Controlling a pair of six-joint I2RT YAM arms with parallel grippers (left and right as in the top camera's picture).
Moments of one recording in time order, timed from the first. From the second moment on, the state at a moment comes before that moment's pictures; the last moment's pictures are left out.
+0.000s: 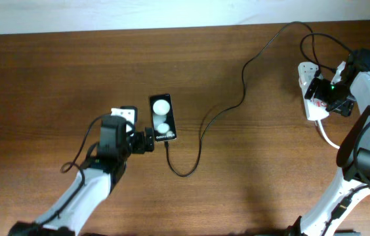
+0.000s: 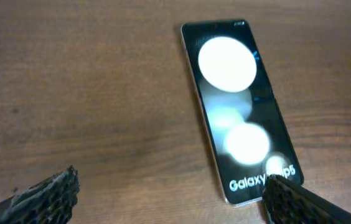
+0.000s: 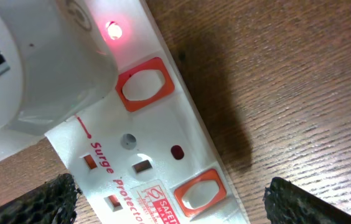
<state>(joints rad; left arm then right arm) -0.21 1.37 0.54 0.05 0.04 -0.15 -0.42 2.16 1.62 -0.81 -0.10 0.10</state>
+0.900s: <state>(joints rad) -0.04 0.85 0.02 0.30 0.08 -0.15 -0.42 2.16 1.62 -0.81 -0.10 0.11</state>
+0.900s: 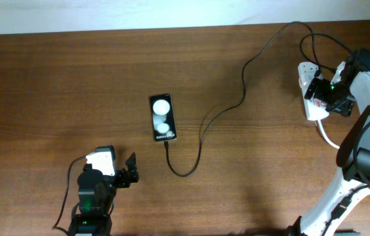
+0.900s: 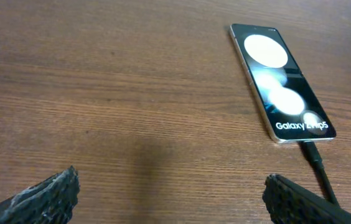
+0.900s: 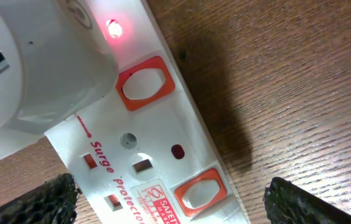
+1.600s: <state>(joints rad) -0.02 0.30 0.01 -0.08 0.03 -0.11 -0.42 2.16 1.62 -0.81 -0.10 0.10</state>
